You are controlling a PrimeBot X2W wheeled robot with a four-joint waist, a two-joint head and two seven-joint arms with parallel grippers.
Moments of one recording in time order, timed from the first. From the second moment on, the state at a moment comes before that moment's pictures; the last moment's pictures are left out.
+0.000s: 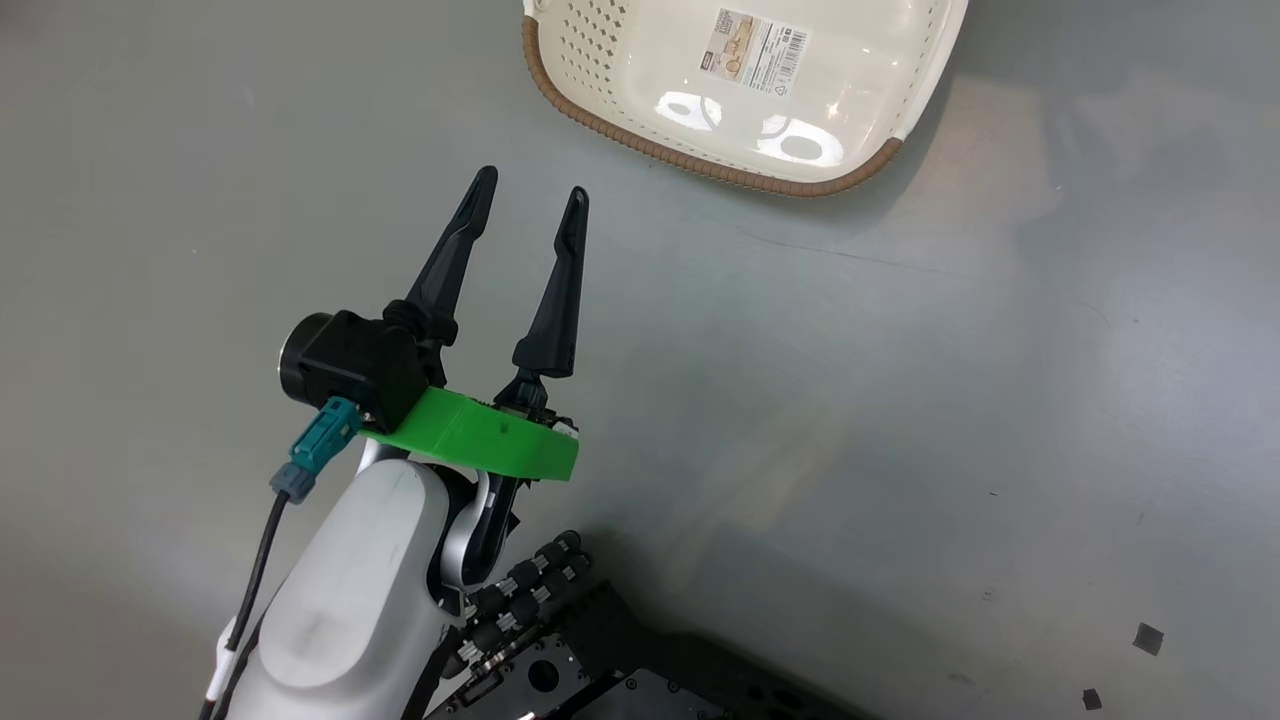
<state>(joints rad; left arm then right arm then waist) -0.27 0.03 -0.43 0.01 -0.42 0.00 -0.25 -1.07 -0.42 0.50 0.39 0.50 0.08 -0.25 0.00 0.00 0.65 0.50</state>
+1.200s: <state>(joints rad) -0.30 0.02 -0.32 0.08 -0.35 0.01 -0.25 -0.82 -0.31 0.49 0.48 0.52 0.11 -0.25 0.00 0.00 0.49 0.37</state>
